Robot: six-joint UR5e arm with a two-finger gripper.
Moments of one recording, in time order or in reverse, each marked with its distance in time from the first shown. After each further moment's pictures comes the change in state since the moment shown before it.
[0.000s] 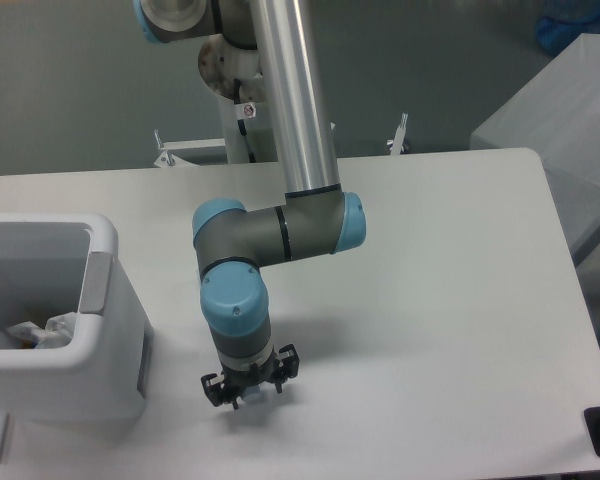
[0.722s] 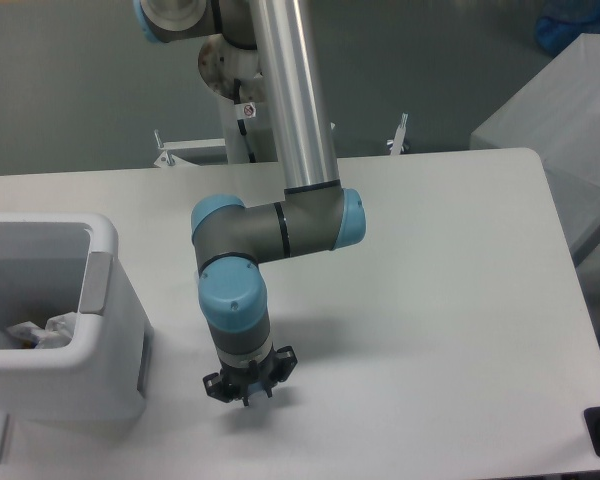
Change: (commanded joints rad) arm 0.023 0.058 0.021 0.000 -0.005 0.009
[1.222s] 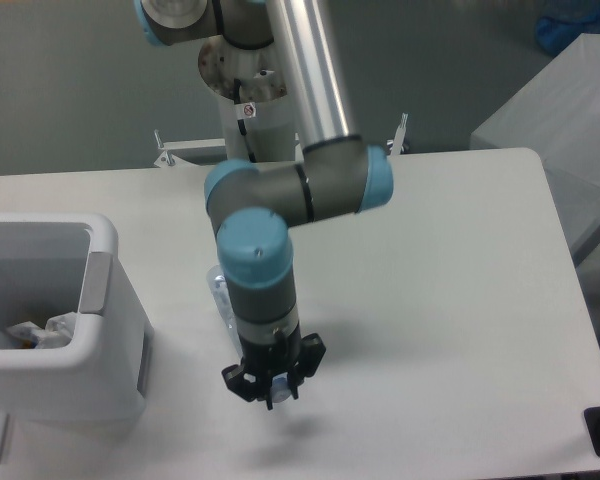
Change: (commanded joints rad) arm 0.063 0.153 0.093 0.002 -0.040 -0.011
